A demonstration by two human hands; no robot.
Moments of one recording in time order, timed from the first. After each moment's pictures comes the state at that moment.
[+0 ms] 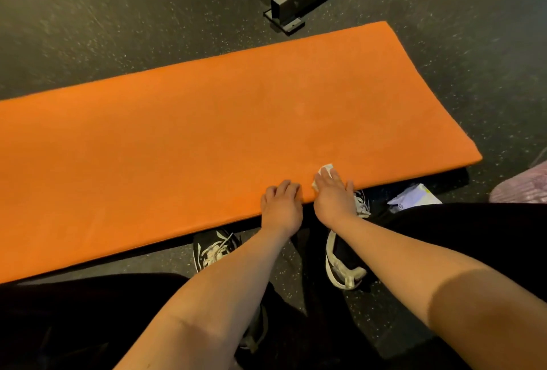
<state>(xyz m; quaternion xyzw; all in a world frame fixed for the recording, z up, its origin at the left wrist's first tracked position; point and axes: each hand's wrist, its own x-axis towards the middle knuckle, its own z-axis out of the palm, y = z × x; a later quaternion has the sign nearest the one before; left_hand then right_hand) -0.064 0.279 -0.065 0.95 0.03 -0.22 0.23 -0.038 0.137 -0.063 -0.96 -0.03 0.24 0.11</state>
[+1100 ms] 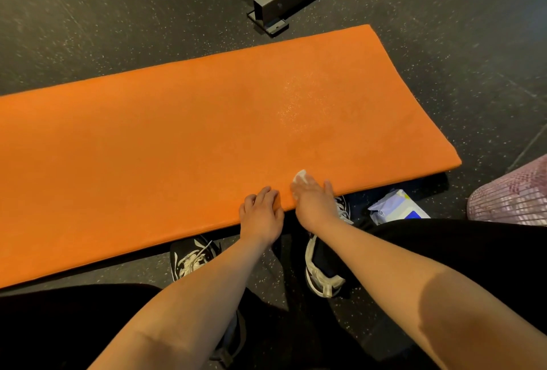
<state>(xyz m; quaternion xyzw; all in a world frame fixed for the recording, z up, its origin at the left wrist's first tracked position) -0.065 0.273 -0.072 0.94 0.06 -0.21 0.25 -0.028 0.122 -0.061 -0.96 -0.09 0.25 0.11</state>
